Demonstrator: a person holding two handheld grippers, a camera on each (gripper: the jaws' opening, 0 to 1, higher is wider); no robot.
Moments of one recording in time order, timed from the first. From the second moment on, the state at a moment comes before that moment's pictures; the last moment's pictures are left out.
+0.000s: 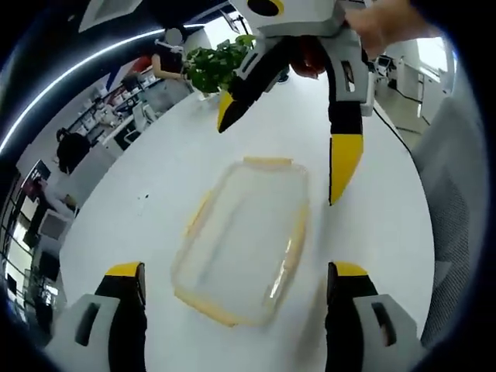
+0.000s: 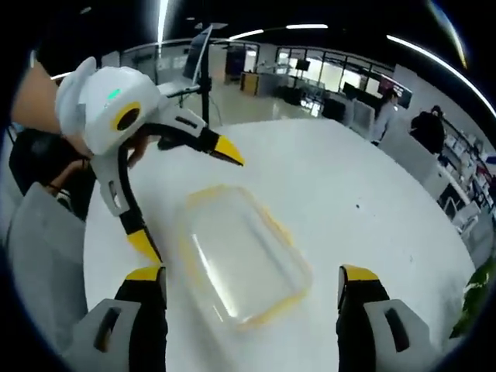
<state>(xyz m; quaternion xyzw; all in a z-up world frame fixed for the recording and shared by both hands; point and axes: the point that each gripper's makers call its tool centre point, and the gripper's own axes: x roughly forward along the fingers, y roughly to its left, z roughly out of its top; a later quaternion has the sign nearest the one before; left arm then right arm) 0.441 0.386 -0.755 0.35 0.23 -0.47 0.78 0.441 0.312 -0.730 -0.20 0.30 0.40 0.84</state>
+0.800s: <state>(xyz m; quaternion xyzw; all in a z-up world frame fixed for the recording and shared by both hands) 0.417 0.392 -0.751 0.28 0.22 -0.46 0.82 0.428 0.305 -0.714 -0.17 0.24 0.38 0.88</state>
